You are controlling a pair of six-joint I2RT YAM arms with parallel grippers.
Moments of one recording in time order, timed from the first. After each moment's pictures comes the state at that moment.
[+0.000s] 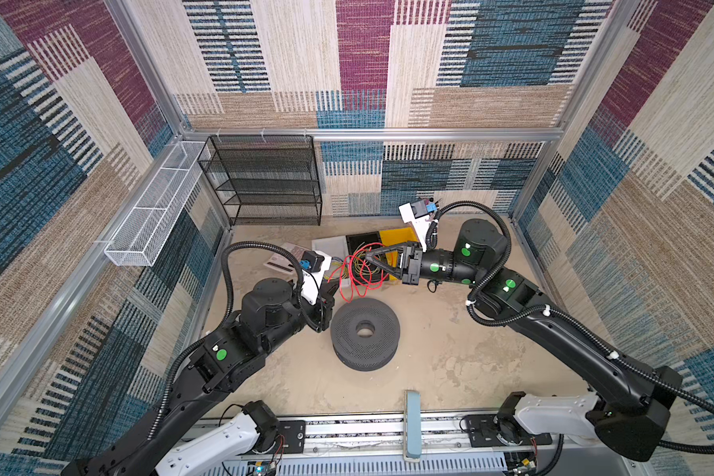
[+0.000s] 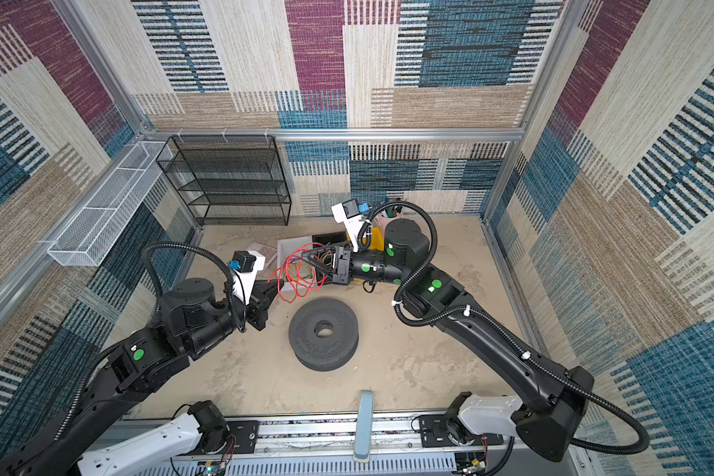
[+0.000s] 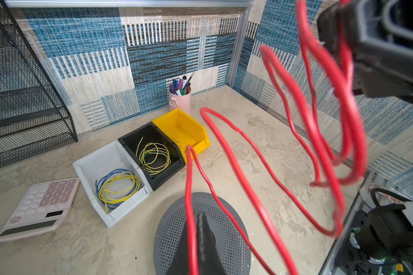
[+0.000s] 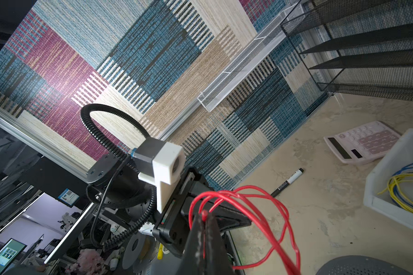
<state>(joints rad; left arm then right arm) -0.77 0.83 1.07 -0.54 -0.10 -0.11 0.73 1.25 1.32 -0.08 -0.62 0.72</state>
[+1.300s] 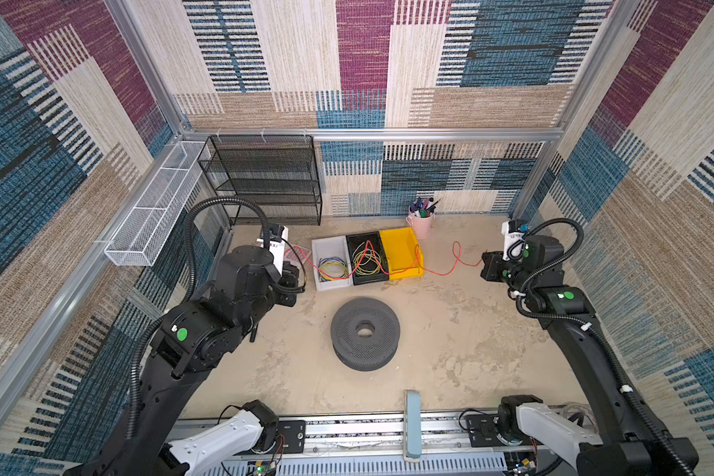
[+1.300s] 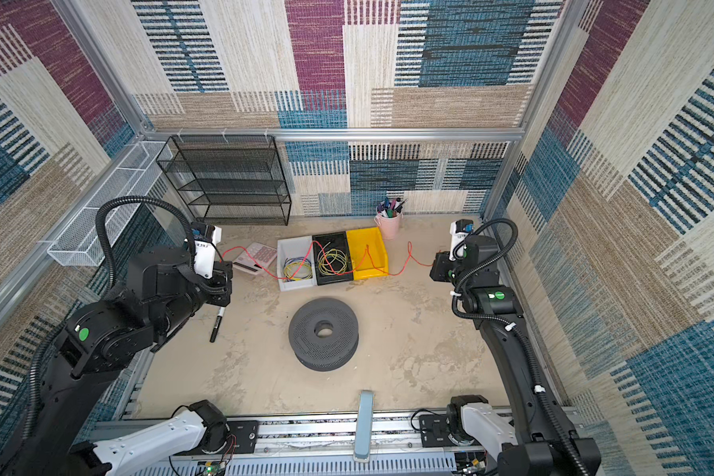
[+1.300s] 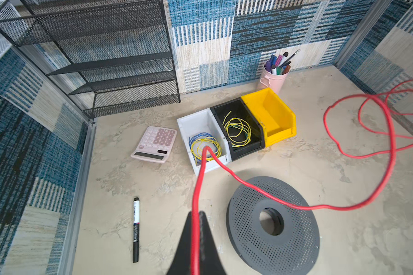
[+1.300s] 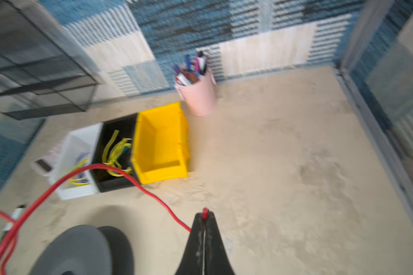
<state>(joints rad) -0.61 1.02 1.57 -1.09 -0.35 -0.18 0.04 1.03 1.01 -0.52 -0.08 0.20</state>
